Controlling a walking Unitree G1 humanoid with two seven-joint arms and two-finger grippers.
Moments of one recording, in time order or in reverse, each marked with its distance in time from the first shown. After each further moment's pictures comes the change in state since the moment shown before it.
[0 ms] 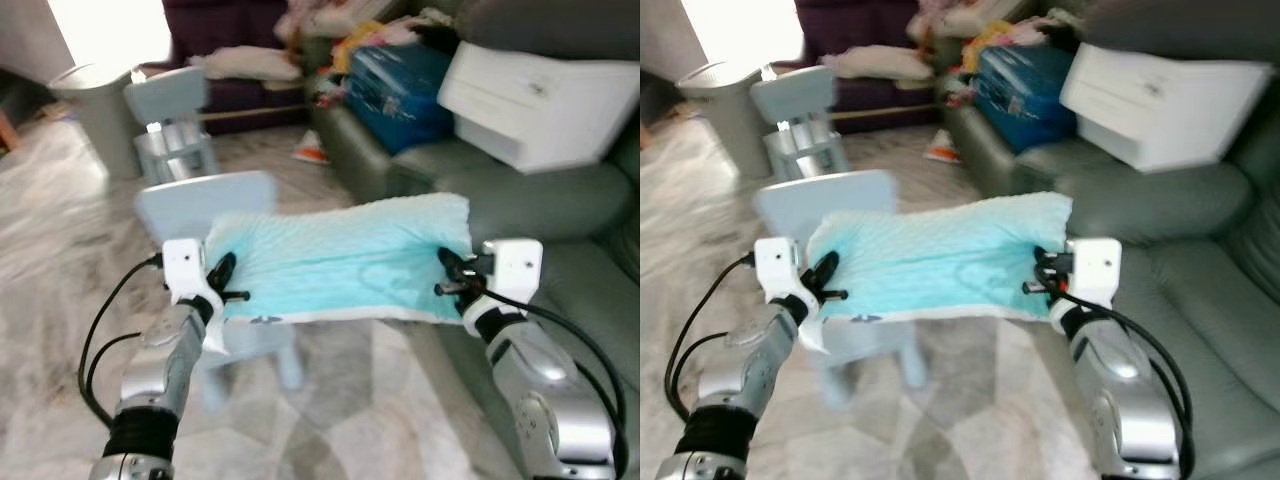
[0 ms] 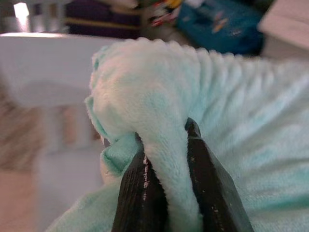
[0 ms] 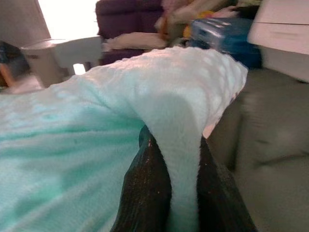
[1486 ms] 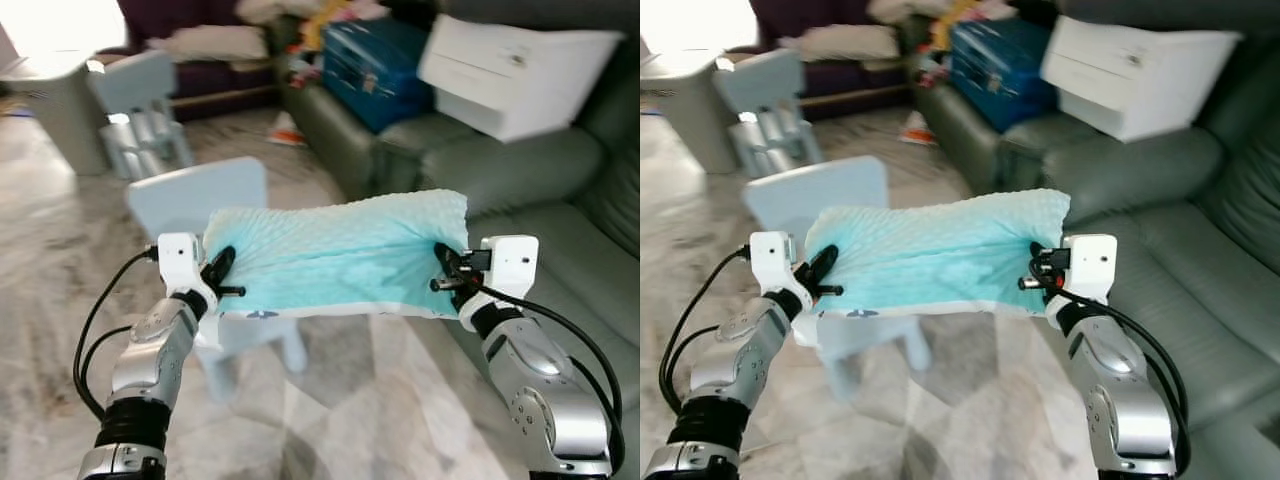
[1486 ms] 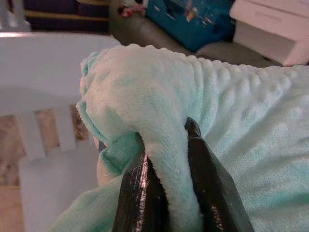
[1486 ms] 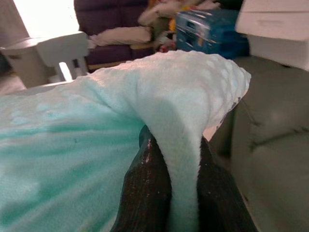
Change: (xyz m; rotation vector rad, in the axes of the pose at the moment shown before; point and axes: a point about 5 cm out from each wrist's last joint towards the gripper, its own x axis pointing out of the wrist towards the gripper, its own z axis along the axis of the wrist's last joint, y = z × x) left arm 0.006 -0.002 0.009 -0.013 -0.028 -0.101; right arm -0.001 -0.005 0.002 -0.017 -0.001 -0.018
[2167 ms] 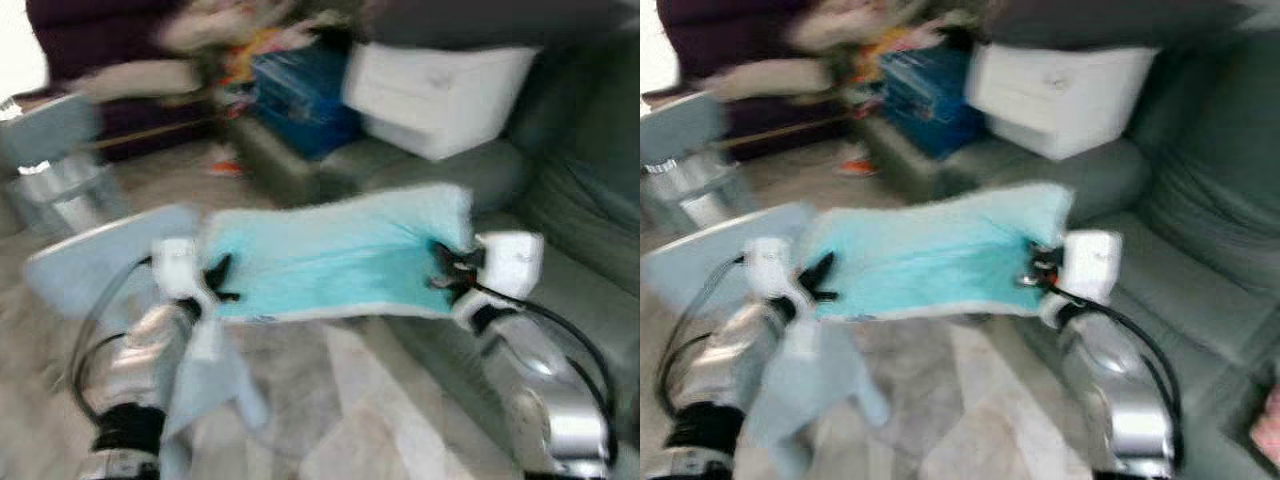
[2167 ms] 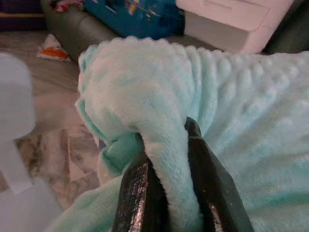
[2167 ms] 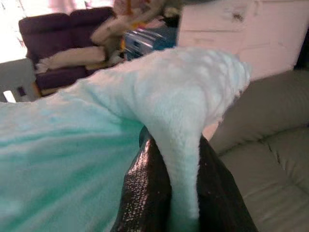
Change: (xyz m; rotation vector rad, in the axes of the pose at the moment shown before) left arm -0.005 0.007 -0.006 -0.017 0.024 0.011; right arm 0.000 0.007 0.001 0.013 -0.003 0.024
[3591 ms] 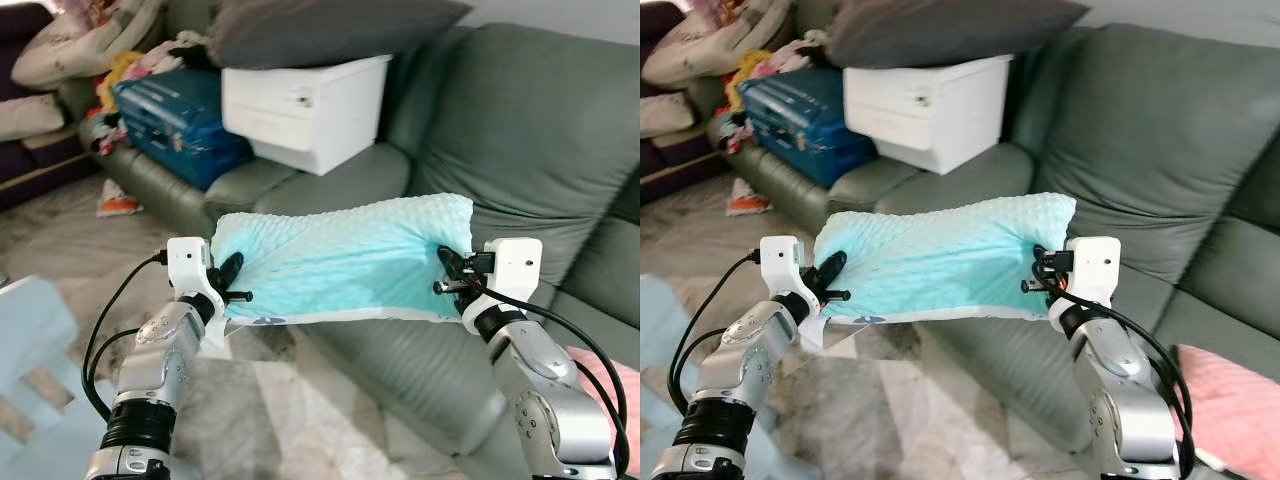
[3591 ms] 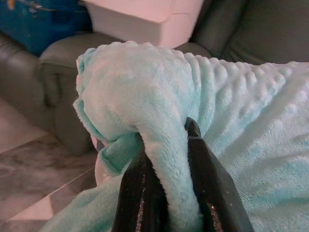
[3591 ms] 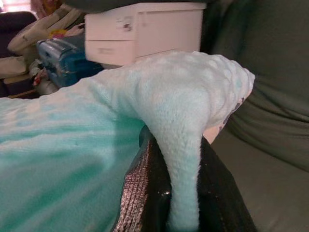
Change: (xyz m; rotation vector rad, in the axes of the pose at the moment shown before) left arm 0.007 -0.014 0.003 0.003 0.006 -0.026; right arm -0.003 -0.009 0.000 -0.010 0.007 -0.032
